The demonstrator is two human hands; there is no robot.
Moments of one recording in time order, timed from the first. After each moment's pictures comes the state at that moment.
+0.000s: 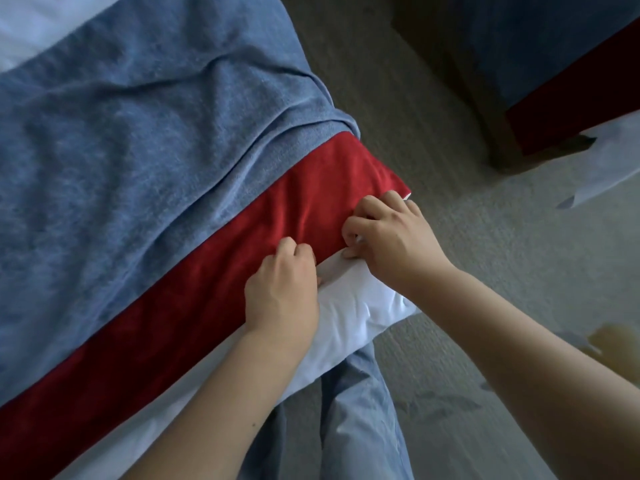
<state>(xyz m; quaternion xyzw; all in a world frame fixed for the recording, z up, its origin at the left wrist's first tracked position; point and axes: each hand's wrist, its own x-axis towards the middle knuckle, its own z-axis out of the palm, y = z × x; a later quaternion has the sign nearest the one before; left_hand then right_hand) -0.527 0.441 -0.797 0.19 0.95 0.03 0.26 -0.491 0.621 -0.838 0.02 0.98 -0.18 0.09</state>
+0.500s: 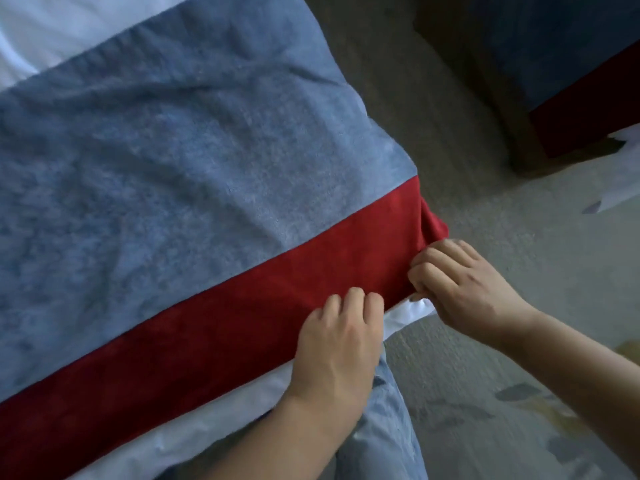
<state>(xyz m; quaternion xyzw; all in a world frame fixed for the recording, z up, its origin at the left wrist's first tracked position) -0.453 0.433 -0.786 0.36 0.92 0.10 0.16 -0.413 0.648 -0.827 -0.14 0.96 -0.23 0.01</state>
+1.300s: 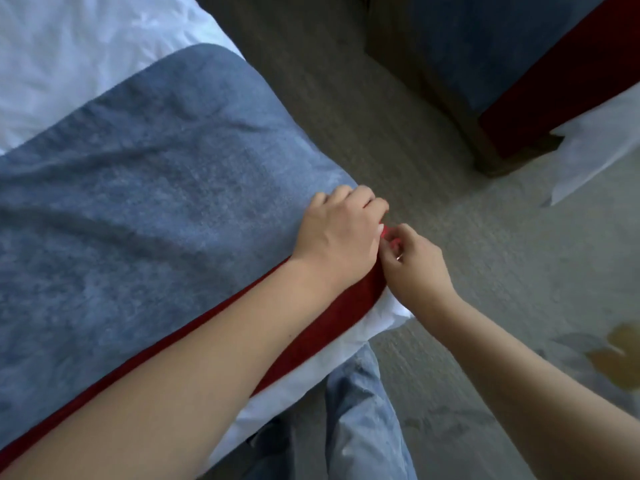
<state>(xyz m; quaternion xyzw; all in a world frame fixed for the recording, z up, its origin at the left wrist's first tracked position) -0.558 0.559 -0.810 0.47 0.87 0.09 0.14 -0.441 0.654 -0.849 0.41 0.82 -0.37 0.11</state>
